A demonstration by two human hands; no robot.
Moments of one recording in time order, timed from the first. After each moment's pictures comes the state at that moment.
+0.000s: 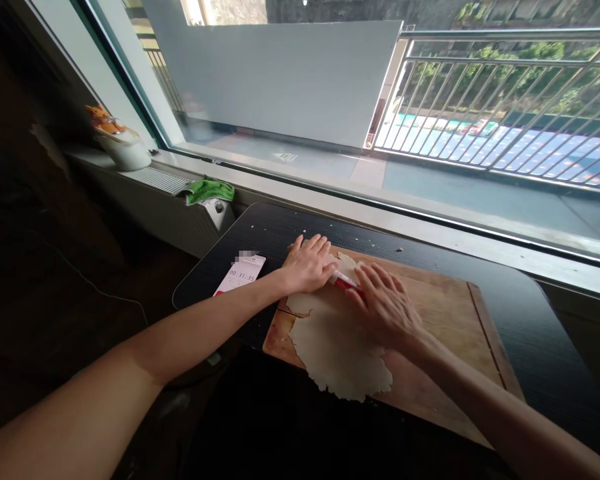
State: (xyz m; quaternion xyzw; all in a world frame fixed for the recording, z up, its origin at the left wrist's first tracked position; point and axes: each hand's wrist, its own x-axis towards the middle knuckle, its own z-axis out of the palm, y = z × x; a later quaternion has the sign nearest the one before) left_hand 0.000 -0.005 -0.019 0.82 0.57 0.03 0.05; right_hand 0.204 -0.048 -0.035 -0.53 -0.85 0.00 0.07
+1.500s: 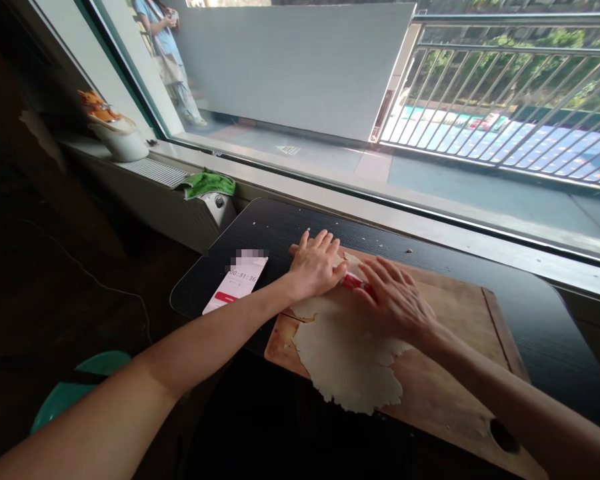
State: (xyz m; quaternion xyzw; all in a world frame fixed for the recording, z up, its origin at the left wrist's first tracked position) left_hand 0.008 -0.003 -0.028 0.81 0.58 0.09 0.02; right_hand 0.215 -0.022 -0.034 -0.47 -0.88 0.00 0.08
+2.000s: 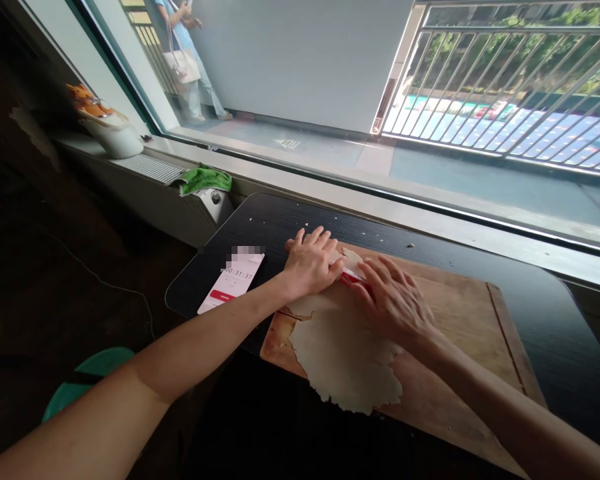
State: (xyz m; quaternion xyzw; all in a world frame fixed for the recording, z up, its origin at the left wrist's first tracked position) left_hand 0.008 -0.005 -0.029 0.81 0.58 0.10 0.01; right_hand 0.207 -0.033 -0.036 -0.49 -0.86 -0.04 0.12
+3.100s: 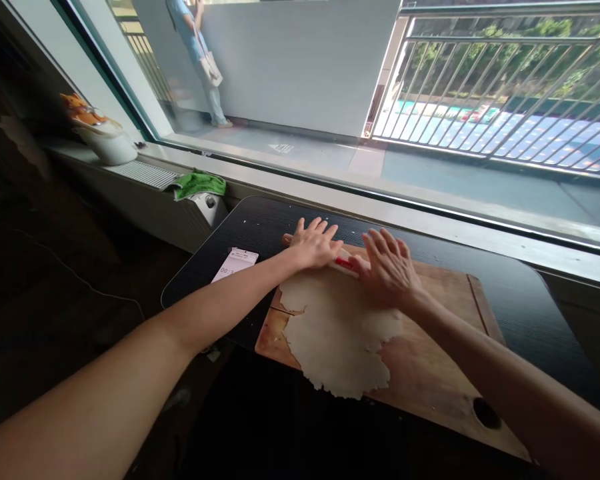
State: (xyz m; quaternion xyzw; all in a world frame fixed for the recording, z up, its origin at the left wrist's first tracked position) left_hand 0.019 0.034 -0.012 0.79 0.60 0.00 0.09; right_hand 0.212 0.006 -0.036 -0.54 -0.83 -0.07 0.13
